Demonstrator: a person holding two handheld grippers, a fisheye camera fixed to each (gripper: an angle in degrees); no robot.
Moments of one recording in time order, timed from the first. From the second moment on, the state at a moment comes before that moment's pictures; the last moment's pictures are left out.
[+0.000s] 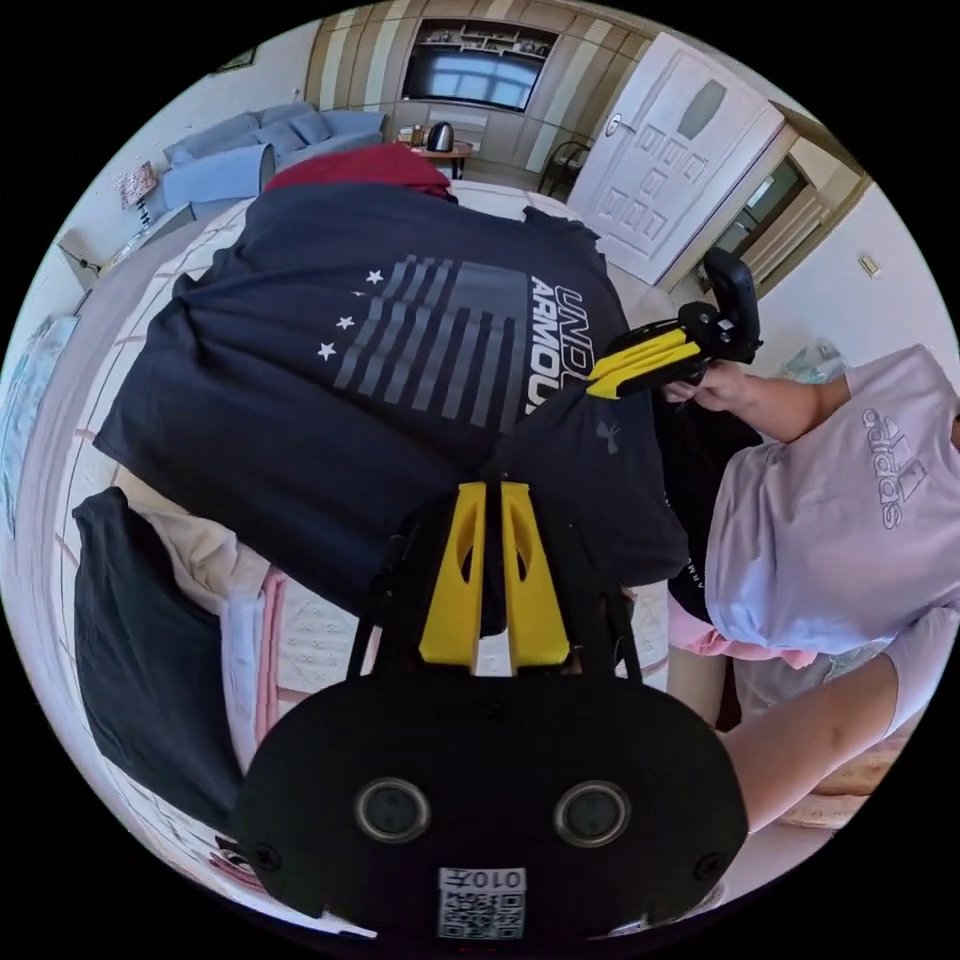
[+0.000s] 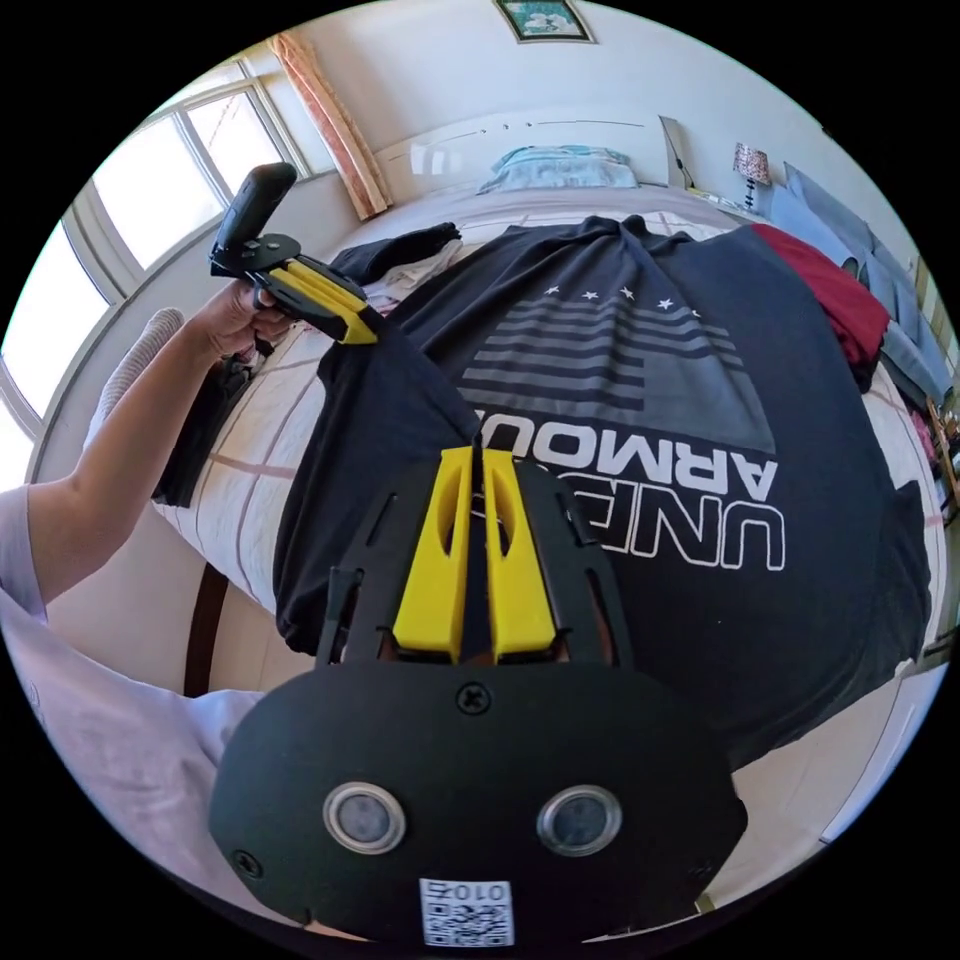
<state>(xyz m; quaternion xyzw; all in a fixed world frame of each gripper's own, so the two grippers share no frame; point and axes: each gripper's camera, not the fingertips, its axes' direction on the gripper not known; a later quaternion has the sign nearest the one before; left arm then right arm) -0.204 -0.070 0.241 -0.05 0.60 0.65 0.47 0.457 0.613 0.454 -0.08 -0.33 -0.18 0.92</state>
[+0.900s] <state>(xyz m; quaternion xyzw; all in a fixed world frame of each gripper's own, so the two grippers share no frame) -0.055 -0.039 0.025 0.03 0.67 0.55 0.49 0.901 0.647 0.428 0.08 -0.23 0.21 0.95</state>
